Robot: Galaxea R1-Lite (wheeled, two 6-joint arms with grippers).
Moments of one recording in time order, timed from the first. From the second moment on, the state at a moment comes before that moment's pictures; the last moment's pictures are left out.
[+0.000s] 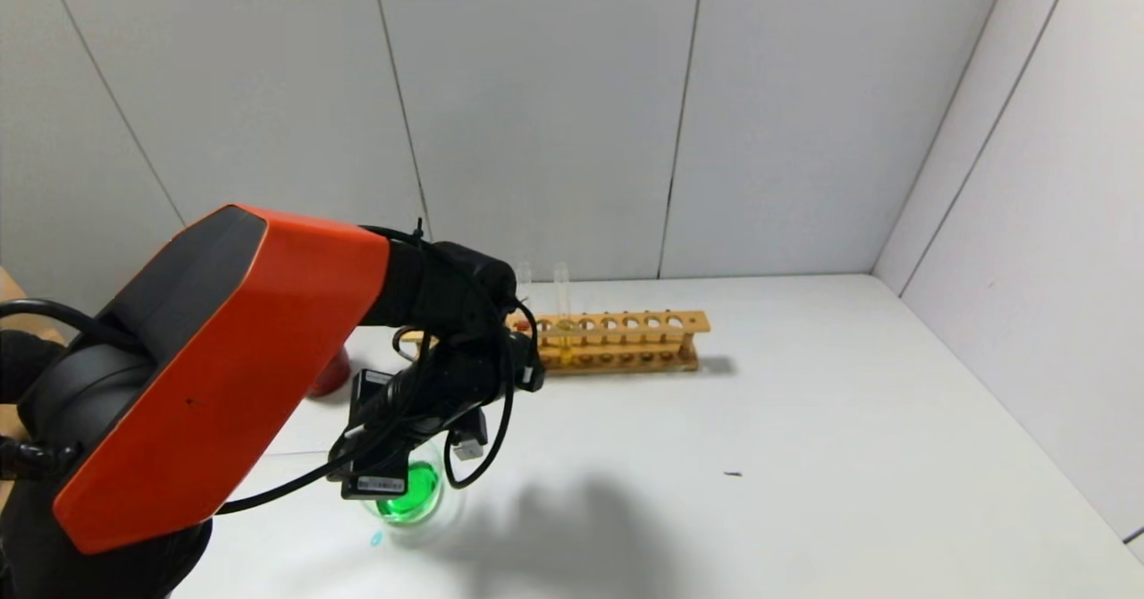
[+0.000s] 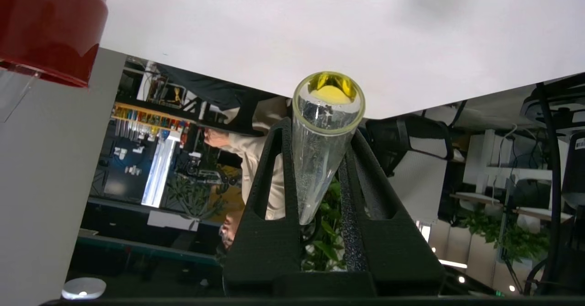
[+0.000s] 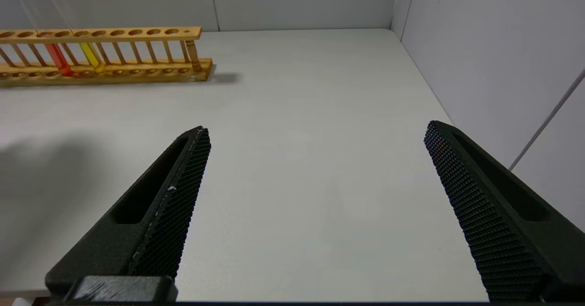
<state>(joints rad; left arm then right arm) -0.61 2.31 -1.75 1.41 0.67 0.44 0.00 0.00 0.00 -0.01 0.00 0.02</state>
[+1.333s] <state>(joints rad) -0.66 2.02 -1.48 0.81 0.66 -0.28 0.00 0.00 0.00 -0.01 0.00 0.02</state>
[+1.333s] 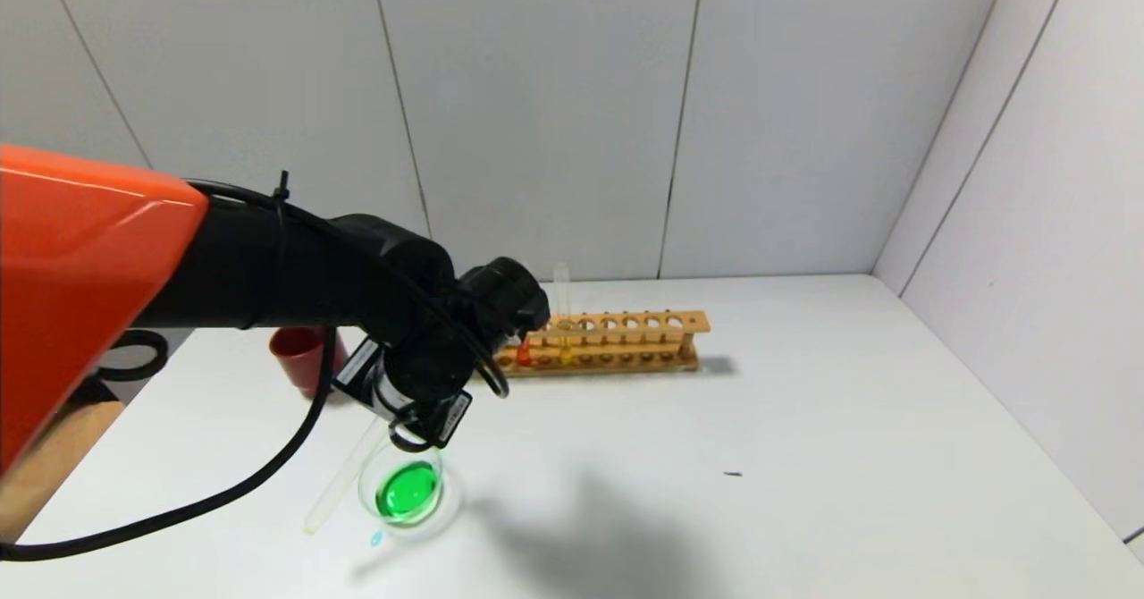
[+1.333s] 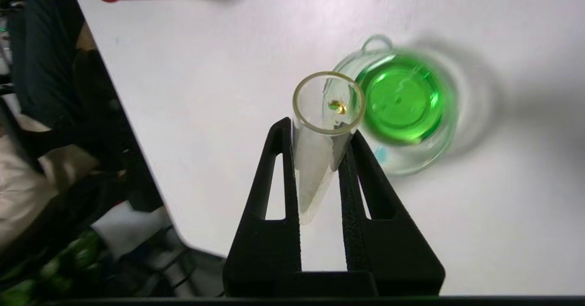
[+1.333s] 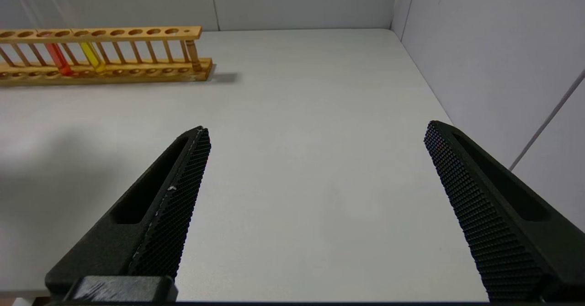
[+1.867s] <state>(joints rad) -0.54 1.85 -1.38 0.48 0.71 -0.31 0.00 0.00 0.00 -0.01 0.00 0.02</state>
